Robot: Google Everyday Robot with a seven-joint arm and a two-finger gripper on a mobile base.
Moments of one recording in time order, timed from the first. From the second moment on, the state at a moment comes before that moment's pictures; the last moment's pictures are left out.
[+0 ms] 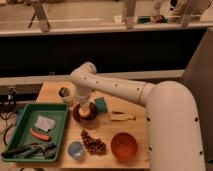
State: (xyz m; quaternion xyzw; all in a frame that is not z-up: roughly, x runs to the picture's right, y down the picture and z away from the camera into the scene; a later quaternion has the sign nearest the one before) arm -0.146 0.090 0.821 -0.27 -0.22 -0.34 0.88
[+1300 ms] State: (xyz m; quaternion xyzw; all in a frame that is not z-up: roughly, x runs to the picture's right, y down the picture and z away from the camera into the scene) arm -0.118 0.117 0.845 -0.28 -0.24 -0.31 0.88
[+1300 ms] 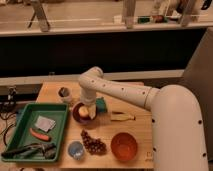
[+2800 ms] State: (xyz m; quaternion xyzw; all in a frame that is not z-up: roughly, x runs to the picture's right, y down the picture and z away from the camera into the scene) arm -0.124 0.122 0.850 -0.31 -0.24 -0.32 0.86
